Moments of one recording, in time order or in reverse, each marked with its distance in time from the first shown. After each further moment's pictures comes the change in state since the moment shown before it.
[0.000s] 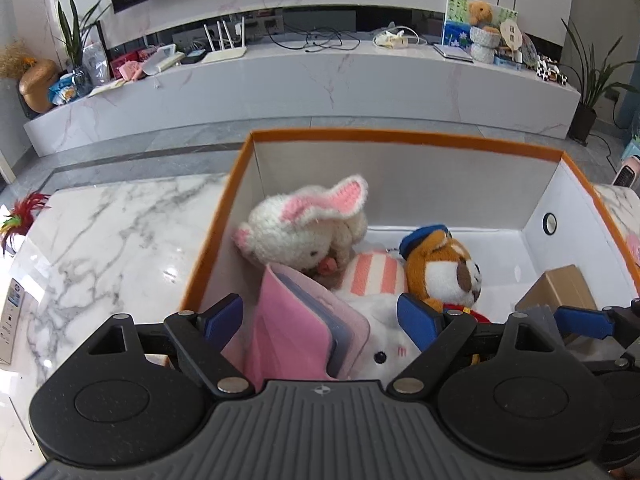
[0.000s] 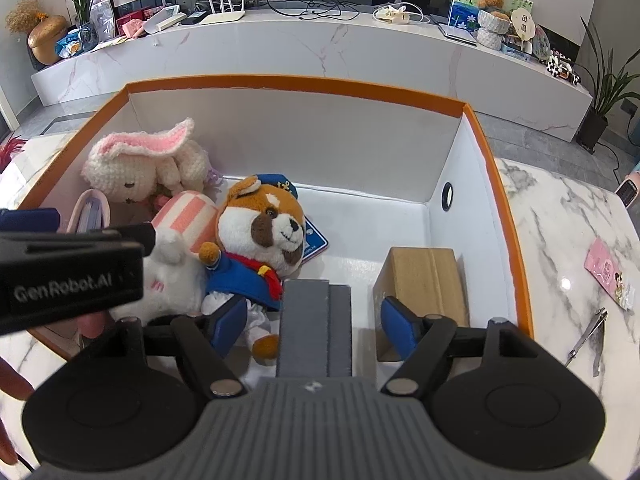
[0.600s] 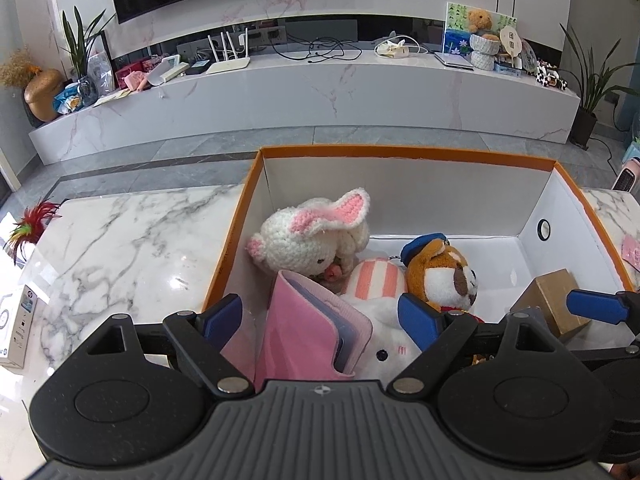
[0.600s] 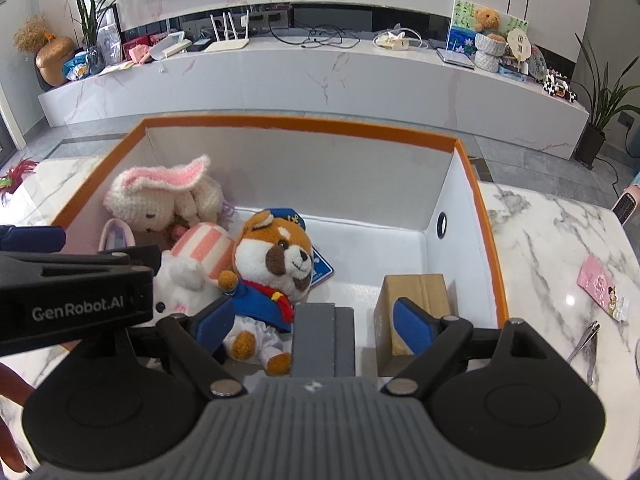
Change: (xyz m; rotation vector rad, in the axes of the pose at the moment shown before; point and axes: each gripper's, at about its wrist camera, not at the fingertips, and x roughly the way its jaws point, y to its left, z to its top) left arm -0.014 0.000 0.001 0.007 -0.025 0.013; right arm -0.024 0.001 0.002 0.011 -0.089 0.016
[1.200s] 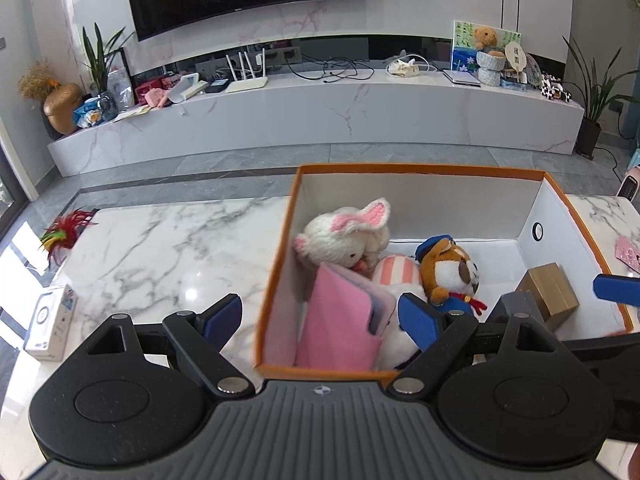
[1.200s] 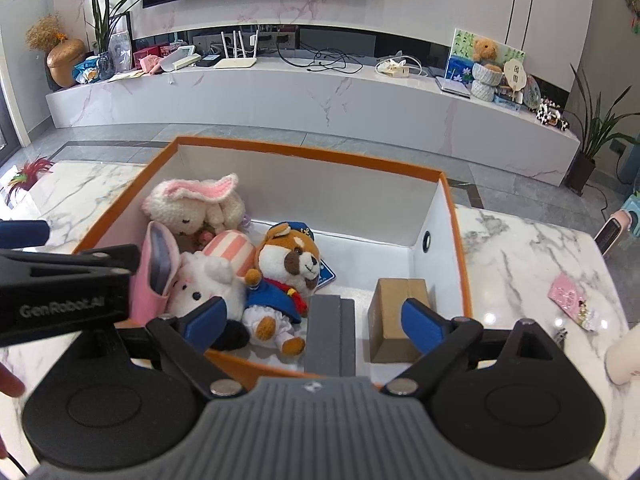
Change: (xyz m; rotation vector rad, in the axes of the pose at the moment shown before) left arm -0.055 0.017 -0.014 0.003 -0.055 0.042; right arm -0.057 0.015 -0.011 -0.049 -0.061 -0.028
